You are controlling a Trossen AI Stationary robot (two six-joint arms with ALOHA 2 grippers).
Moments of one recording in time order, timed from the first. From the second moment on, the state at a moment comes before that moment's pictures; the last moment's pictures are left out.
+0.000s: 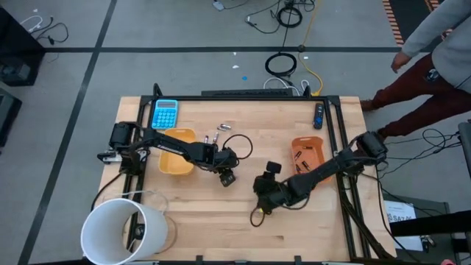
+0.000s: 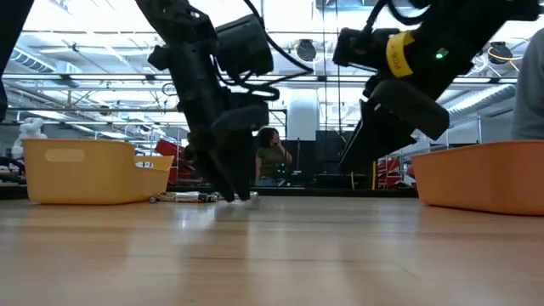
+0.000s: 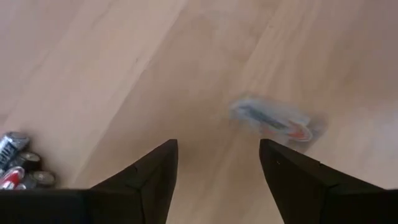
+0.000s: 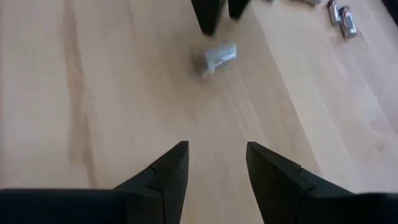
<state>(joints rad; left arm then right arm) -0.03 1.86 1.09 -0.41 -0.07 -0.57 0.43 1.79 1.01 -0.33 0.64 0.49</state>
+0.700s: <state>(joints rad) -0.10 1.86 1.10 -0.39 0.00 -0.41 0.49 1.84 0.87 -0.19 0.60 0.59</state>
